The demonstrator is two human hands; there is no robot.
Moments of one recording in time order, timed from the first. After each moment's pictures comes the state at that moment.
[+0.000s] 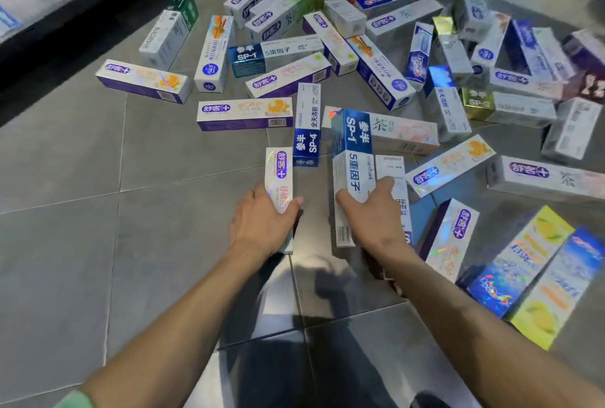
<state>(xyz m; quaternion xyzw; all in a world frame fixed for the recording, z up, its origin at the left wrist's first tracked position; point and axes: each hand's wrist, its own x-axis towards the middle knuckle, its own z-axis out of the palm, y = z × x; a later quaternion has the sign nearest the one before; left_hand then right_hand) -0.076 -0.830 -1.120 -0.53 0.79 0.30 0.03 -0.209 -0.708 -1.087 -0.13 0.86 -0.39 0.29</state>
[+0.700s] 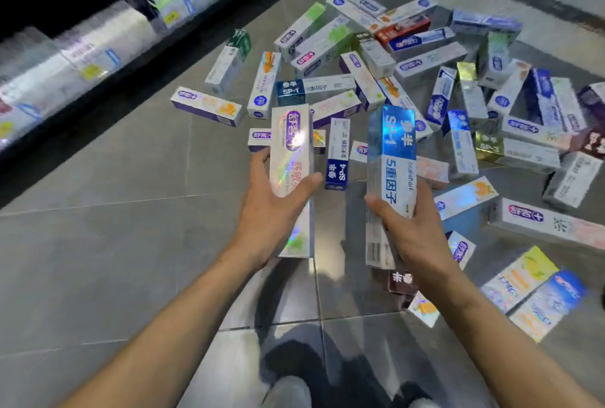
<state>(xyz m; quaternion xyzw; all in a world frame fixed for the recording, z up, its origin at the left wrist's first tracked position) -0.049 -0.832 -0.934 -0.48 0.64 0.56 -0.23 -0.197 -0.698 -0.942 -0.17 0.74 -0.56 0.33</state>
